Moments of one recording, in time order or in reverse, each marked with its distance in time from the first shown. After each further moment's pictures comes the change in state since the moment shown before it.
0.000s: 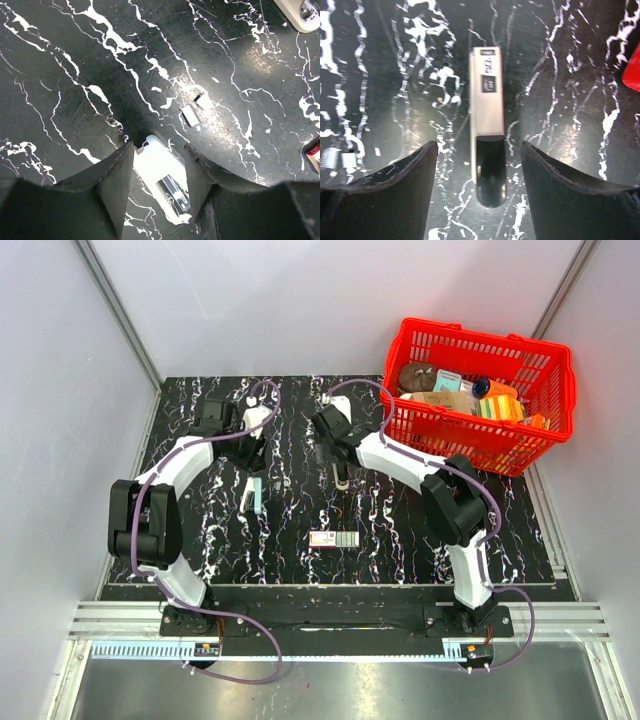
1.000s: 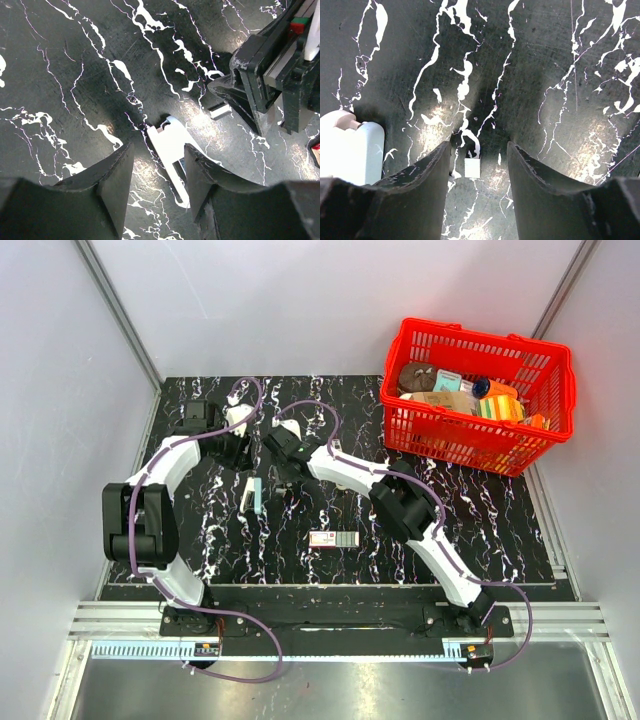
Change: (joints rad) left arm 0.107 -0.010 0.001 -0.044 0.034 -0.009; right arm 0.166 0.366 0.415 -0.100 -0.137 0.086
